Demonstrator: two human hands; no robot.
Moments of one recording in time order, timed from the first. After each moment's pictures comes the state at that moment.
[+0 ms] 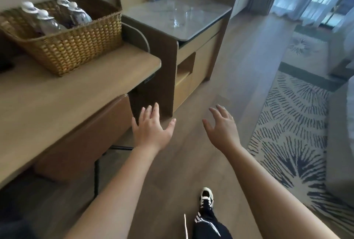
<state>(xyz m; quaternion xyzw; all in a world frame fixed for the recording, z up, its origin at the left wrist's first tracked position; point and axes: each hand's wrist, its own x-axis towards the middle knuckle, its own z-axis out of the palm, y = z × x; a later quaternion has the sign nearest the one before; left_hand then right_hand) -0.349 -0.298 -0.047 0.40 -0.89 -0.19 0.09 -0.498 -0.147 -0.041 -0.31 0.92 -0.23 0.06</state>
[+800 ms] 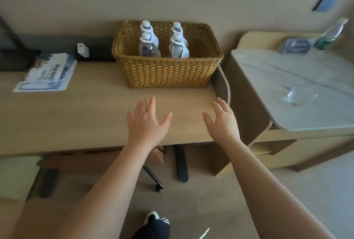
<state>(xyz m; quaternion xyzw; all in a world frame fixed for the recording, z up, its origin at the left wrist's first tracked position) -0.456 -0.537 -0.015 0.72 -0.66 -0.12 0.18 -0.674 -0.545 -0.005 -0.66 0.71 -0.23 0.12</state>
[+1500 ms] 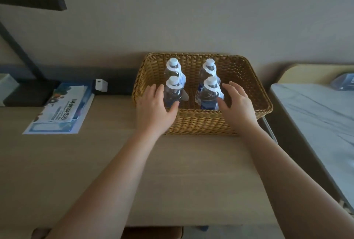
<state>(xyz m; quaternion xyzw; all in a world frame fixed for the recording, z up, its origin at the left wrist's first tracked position) -0.383 -0.771 0.043 0.68 -0.66 -0.01 0.31 -0.609 -0.796 0.062 -0.70 0.64 -0.31 0.09</state>
